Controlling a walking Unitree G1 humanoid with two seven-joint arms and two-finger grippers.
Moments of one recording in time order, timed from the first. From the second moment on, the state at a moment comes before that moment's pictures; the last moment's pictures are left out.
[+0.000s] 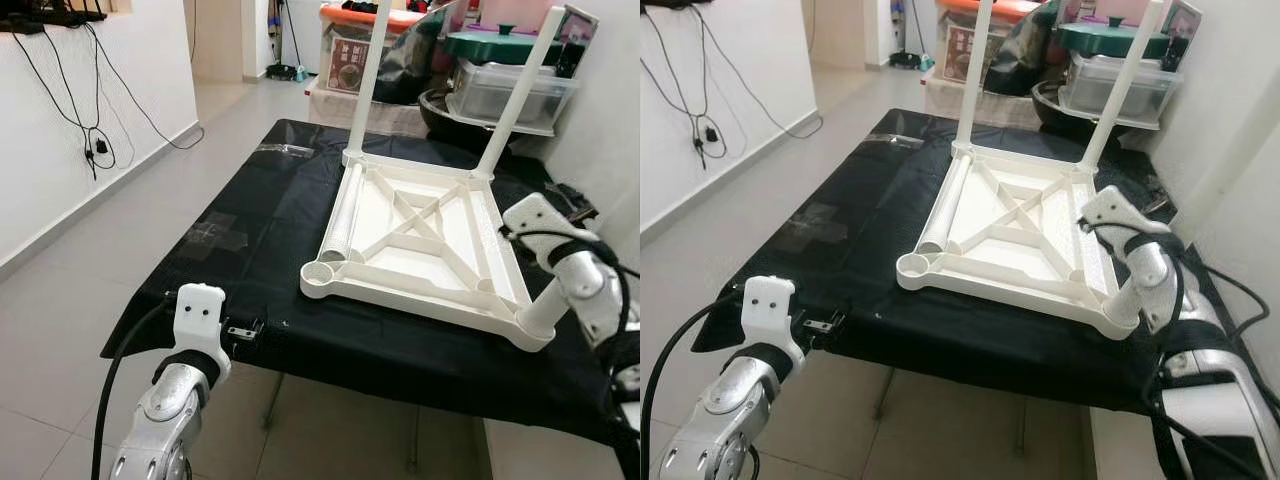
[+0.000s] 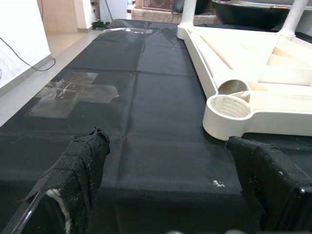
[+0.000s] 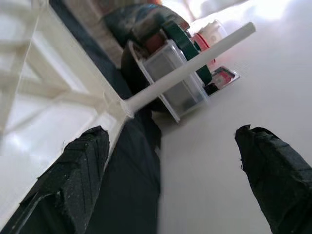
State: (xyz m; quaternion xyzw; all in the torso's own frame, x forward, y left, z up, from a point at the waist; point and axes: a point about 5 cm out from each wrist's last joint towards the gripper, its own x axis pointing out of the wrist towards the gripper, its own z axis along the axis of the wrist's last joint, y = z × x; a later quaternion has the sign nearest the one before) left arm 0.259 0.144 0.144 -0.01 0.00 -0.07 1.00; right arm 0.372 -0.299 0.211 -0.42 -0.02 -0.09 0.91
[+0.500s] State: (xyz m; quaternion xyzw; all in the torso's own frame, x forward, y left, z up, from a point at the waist) left arm 0.260 0.150 0.146 0.00 0.00 -0.07 1.00; right arm 0.357 -0.138 0.167 -0.12 -0.11 0.10 0.98
